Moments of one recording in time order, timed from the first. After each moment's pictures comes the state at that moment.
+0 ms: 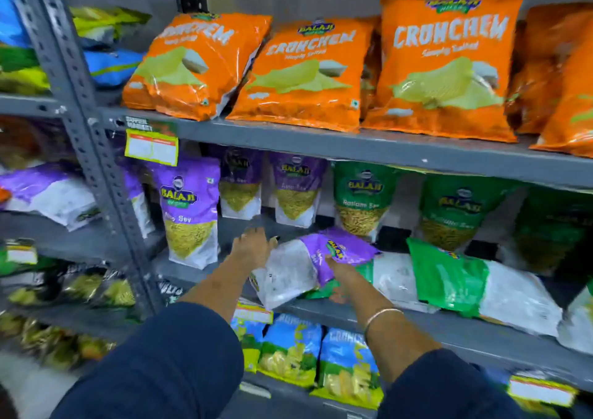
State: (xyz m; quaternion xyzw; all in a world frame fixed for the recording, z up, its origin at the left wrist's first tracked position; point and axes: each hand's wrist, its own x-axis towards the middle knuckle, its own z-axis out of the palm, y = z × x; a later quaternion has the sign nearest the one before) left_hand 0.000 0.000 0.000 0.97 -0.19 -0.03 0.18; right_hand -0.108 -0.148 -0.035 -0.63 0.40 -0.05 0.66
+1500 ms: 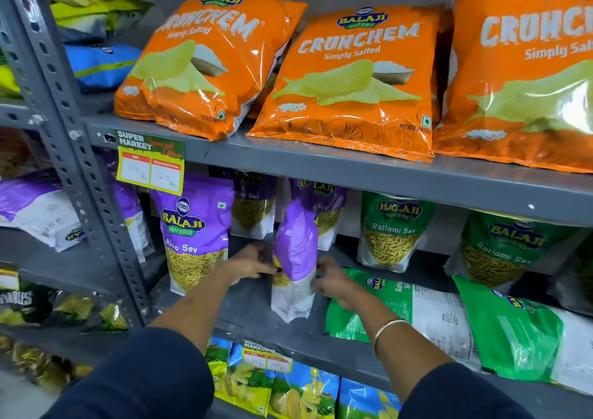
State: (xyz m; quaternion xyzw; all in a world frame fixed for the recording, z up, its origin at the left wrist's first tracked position) left_hand 0.122 0.025 -0.024 0.81 -0.23 -0.29 0.45; right_hand 0.012 -0.146 -0.046 -0.78 0.25 0.00 0.57
